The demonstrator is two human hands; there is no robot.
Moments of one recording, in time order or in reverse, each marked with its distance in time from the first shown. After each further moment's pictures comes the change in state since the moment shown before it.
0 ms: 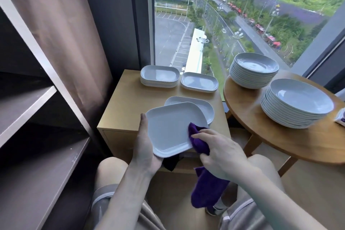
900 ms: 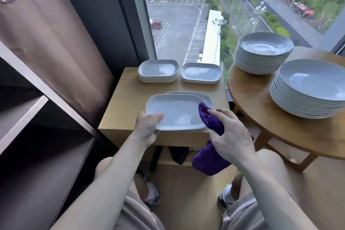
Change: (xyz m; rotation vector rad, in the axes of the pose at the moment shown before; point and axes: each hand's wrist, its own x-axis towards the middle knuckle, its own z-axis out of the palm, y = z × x) left_hand 0.077 -0.001 0.023 0.456 0.281 0.022; right_hand 0.027 0.069 0.002 0.402 0.275 0.175
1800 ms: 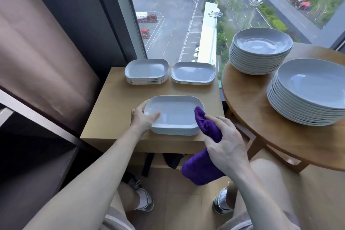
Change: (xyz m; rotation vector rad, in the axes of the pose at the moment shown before) left_hand 0.108 -0.023 0.012 0.628 0.110 0.163; right_hand 0.028 0.028 0.011 0.257 0.045 0.066
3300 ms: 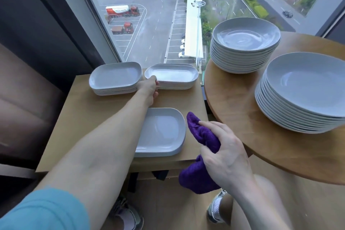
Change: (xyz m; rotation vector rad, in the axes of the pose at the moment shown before) left_hand 0.146 0.095 0.133 -0.323 0.033 -0.286; right_hand 0.043 0.026 -0.020 0.010 0.014 0.062
